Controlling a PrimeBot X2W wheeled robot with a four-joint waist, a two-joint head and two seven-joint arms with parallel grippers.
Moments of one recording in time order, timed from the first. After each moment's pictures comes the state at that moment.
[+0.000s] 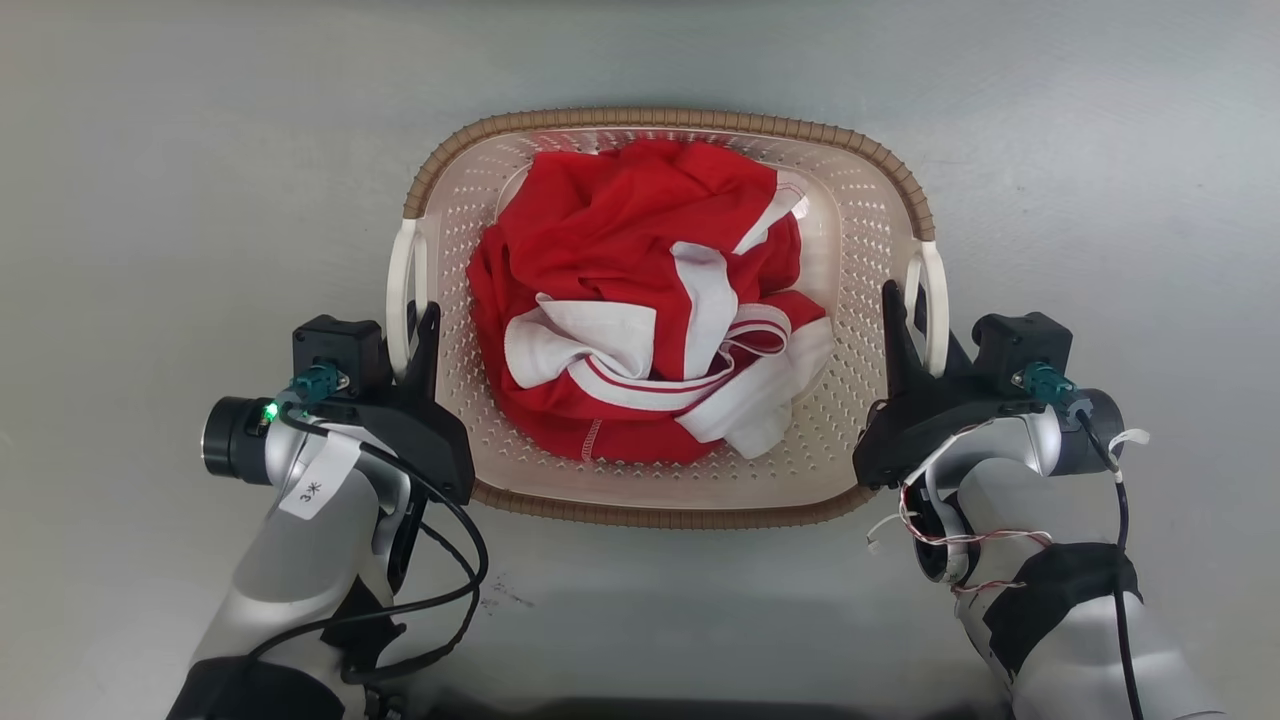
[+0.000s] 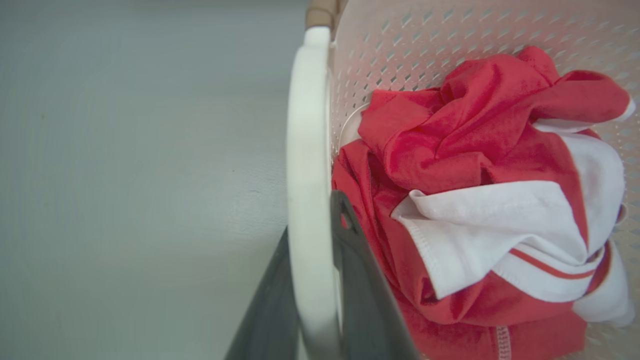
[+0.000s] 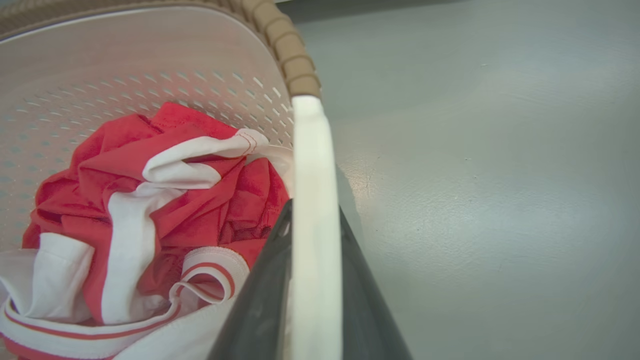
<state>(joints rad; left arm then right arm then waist) -0.80 0.03 -0.27 1.08 -0.30 -0.06 -0.26 -0.73 -0.06 0.46 0.81 0.44 -0.12 -0.26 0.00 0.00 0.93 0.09</state>
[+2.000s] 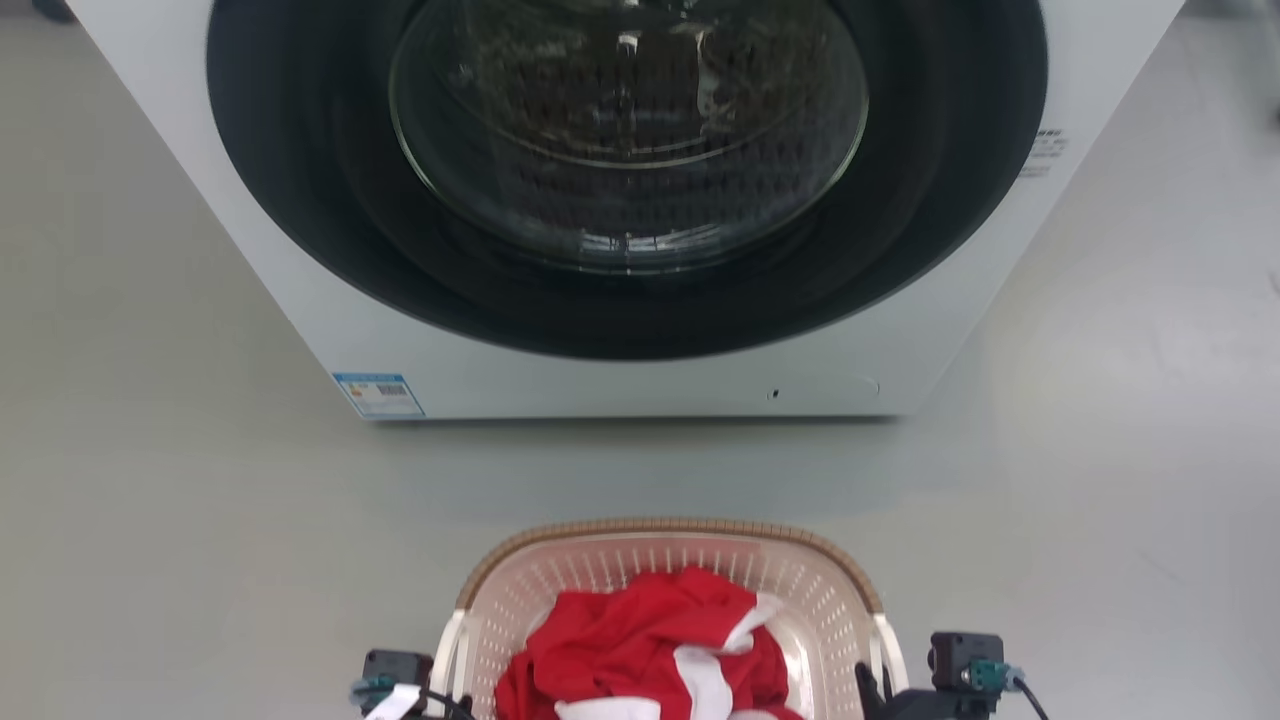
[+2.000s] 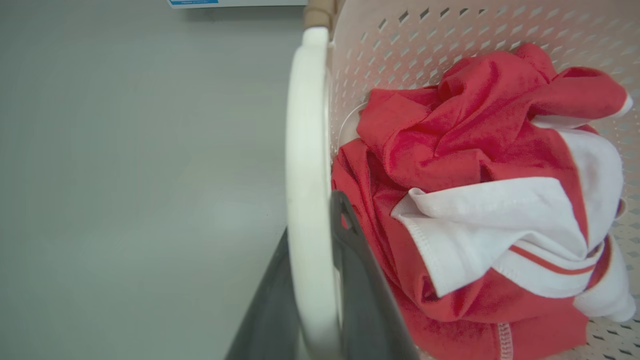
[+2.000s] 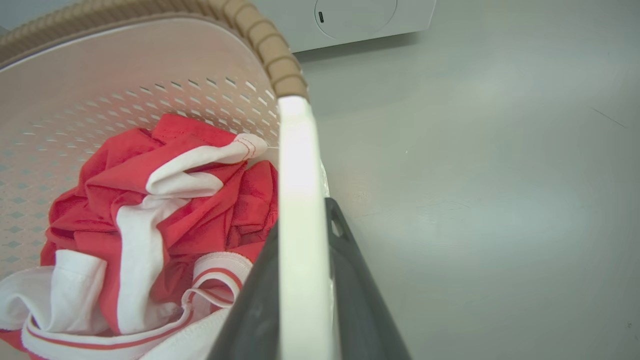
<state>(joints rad) -0.44 0.02 -0.49 1.24 -0.50 -0.08 -0.17 -0.42 -0.05 0.78 1.00 0.85 -0.12 -0.19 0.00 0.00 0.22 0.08</state>
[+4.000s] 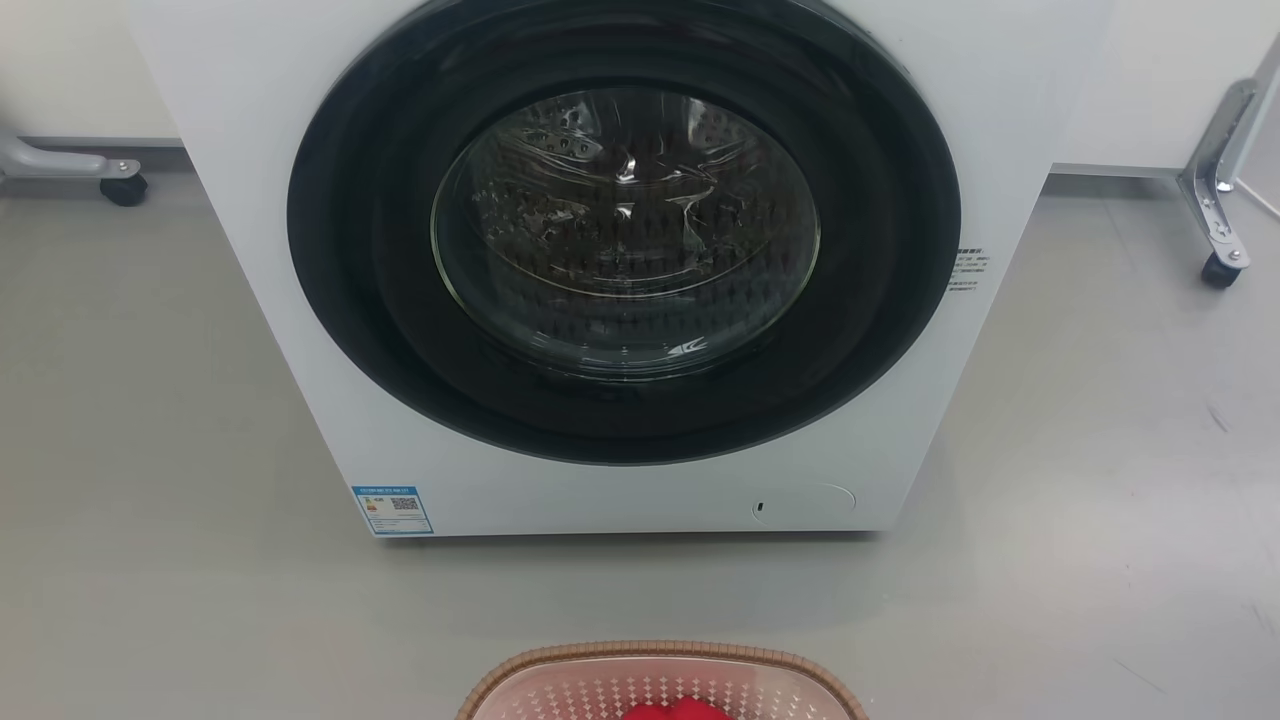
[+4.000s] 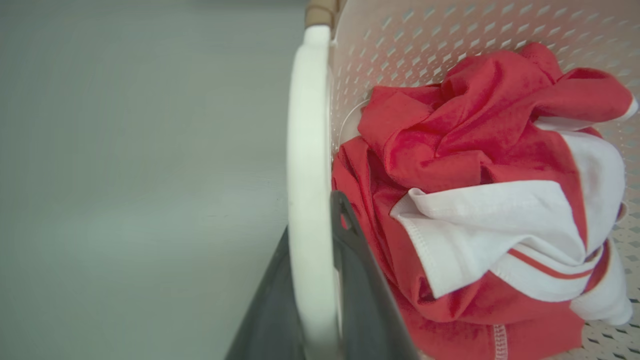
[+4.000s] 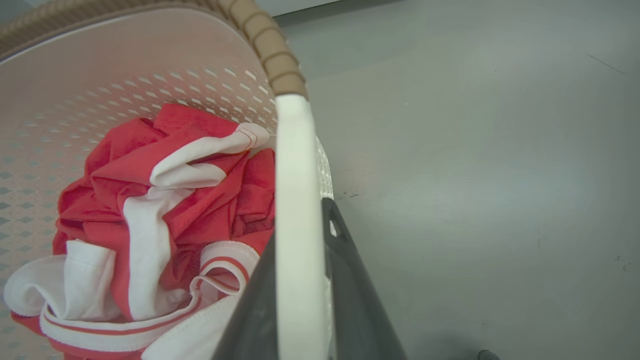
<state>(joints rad) -0.30 0.04 -0.59 1.23 -0.58 -0.07 -0.05 -0.31 -0.06 1.00 1.01 1.11 -0.13 -0.10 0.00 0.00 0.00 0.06</state>
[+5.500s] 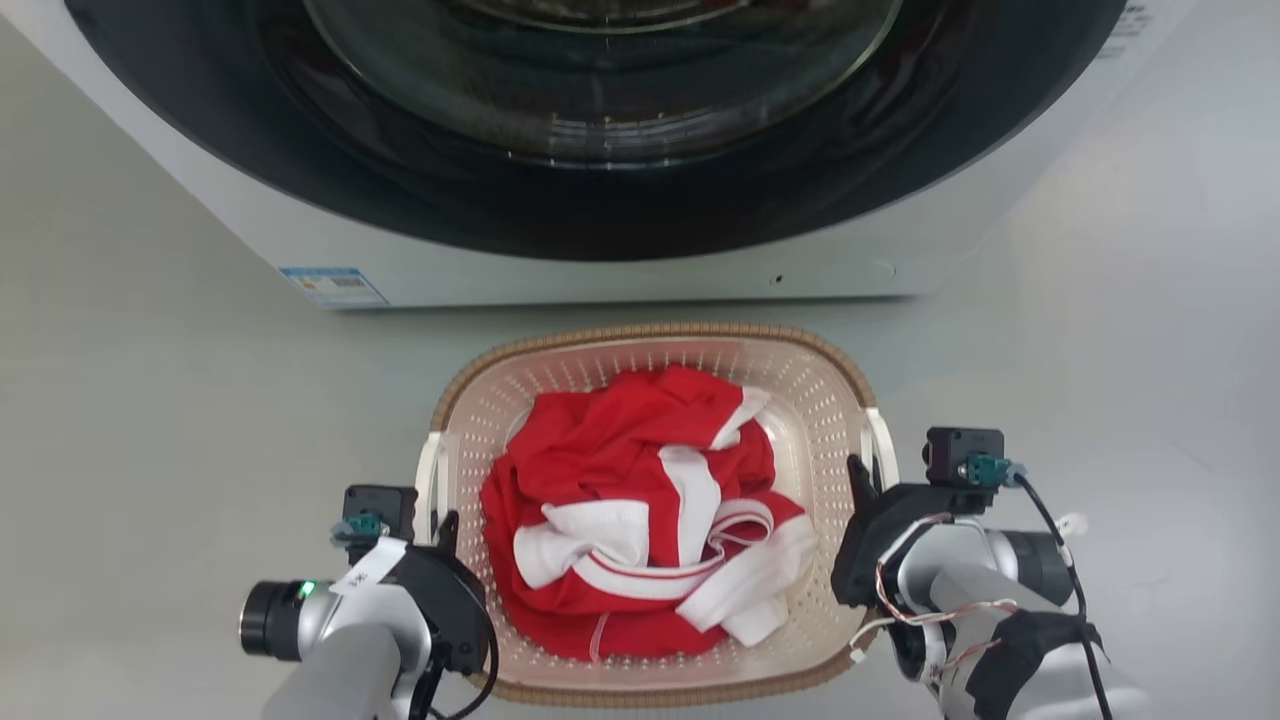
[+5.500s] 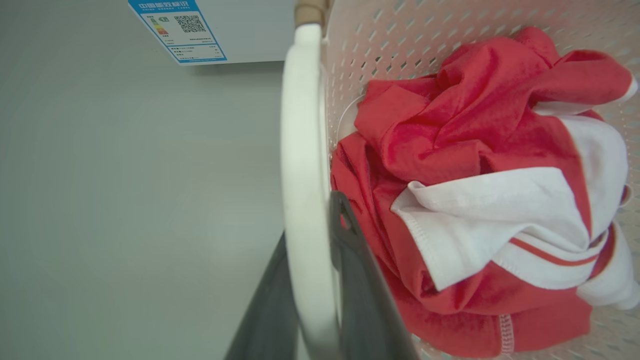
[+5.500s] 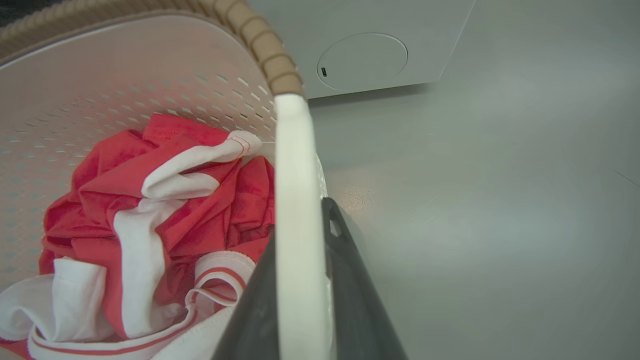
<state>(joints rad) -0.61 0.05 -0.58 1.16 -0.61 -0.02 -0.13 -0.74 -0.07 1.02 1.06 1.10 -0.13 -0.19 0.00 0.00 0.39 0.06</state>
